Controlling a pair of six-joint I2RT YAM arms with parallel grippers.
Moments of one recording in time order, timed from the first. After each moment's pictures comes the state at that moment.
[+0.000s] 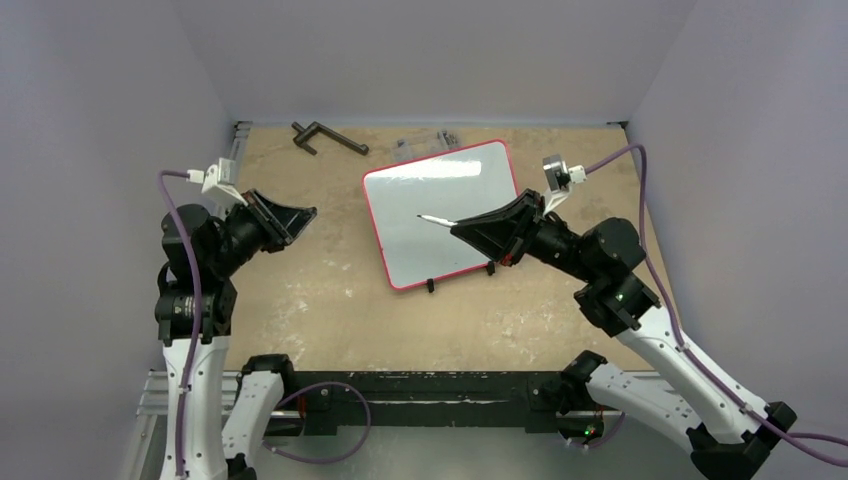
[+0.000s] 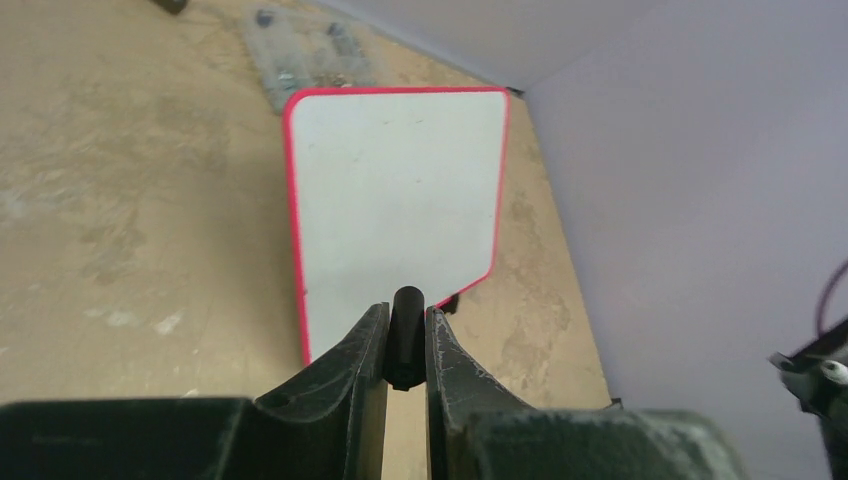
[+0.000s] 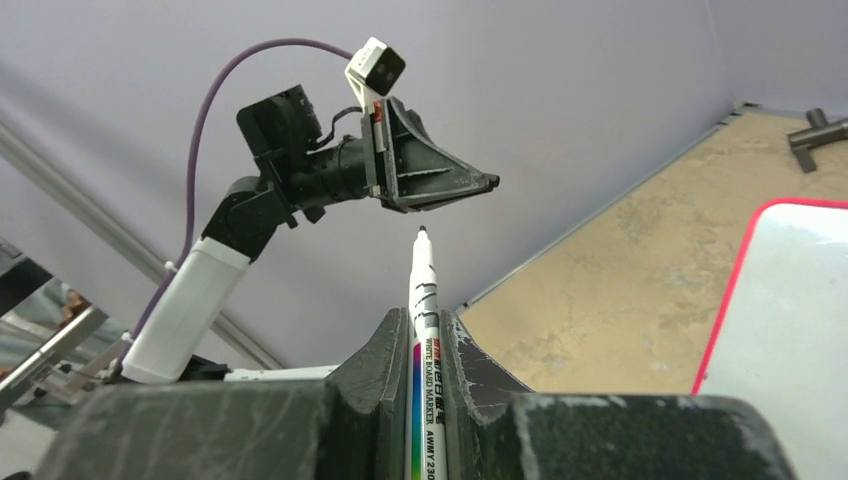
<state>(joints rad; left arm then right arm) 0.08 0.70 1.05 -0.54 0.59 -0.64 0.68 0.80 0.90 0.21 -0.47 0.74</state>
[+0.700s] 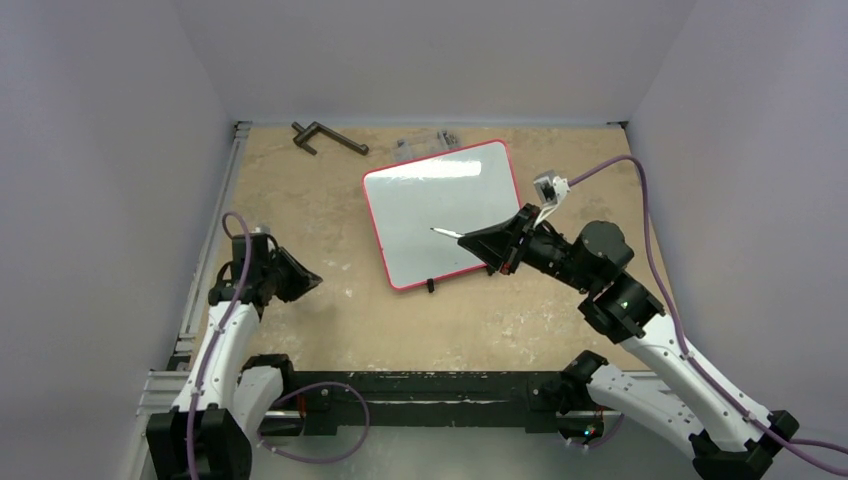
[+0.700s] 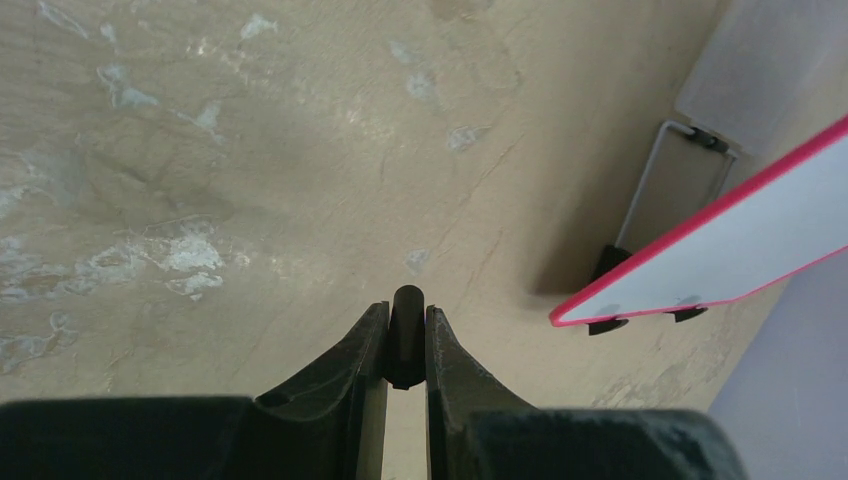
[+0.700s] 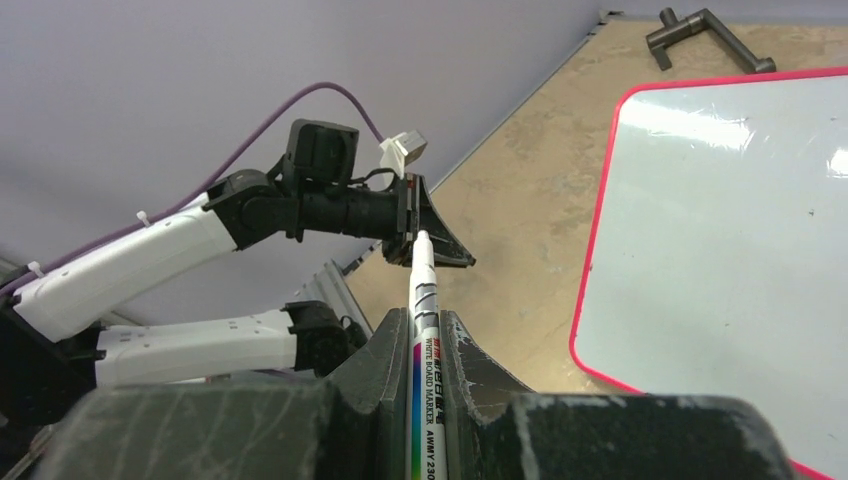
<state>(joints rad) 0.08 0.85 0.58 -0.62 0.26 -0.72 0.68 0.75 0.86 -0.07 -0.33 0.60</state>
